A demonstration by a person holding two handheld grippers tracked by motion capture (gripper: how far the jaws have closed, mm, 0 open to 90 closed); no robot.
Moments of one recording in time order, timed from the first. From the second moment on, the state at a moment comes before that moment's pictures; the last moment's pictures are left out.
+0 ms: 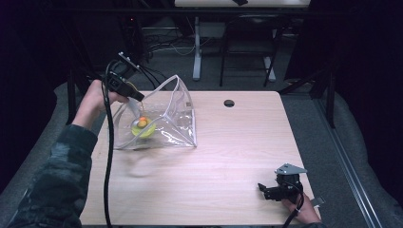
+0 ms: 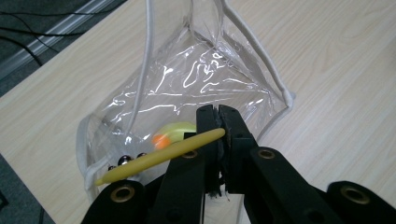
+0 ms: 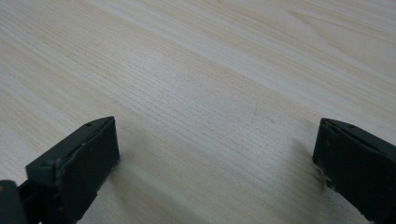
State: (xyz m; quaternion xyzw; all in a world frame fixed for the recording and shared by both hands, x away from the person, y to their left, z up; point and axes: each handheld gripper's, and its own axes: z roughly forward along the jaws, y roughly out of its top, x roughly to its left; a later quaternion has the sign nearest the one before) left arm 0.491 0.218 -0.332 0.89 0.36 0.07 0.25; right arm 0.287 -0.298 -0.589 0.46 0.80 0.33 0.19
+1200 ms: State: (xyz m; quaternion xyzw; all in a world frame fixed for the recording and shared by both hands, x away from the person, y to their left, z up) left arm 0.508 0.221 -0.374 0.89 0.39 0.06 0.23; right arm 0.287 -0.298 -0.590 0.46 0.80 0.33 0.19
